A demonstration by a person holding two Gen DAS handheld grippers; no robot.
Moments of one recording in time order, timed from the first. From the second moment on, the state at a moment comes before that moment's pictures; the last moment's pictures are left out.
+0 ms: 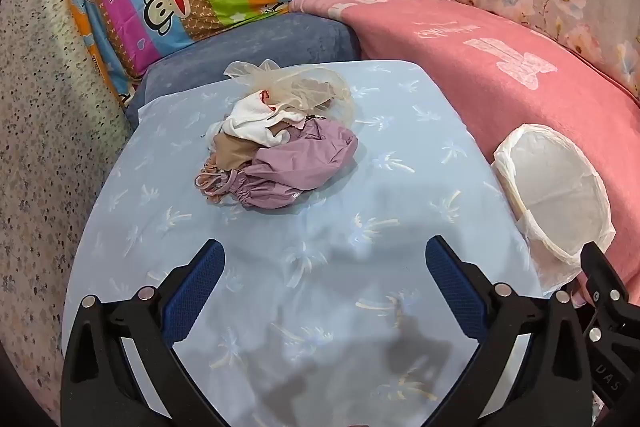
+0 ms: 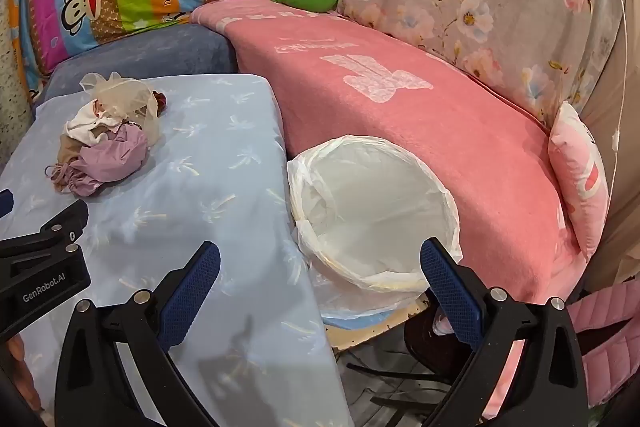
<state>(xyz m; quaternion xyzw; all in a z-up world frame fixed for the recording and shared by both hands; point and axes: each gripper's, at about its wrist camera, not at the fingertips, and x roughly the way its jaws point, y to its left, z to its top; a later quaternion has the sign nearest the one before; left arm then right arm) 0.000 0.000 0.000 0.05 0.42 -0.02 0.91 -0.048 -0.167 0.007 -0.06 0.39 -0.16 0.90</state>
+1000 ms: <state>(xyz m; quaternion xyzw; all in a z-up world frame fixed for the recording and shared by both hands) -0.012 -0.016 0.008 0.05 0.41 -0.02 0.91 -0.058 -0.175 0.017 -0.06 0.39 -0.15 0.90</state>
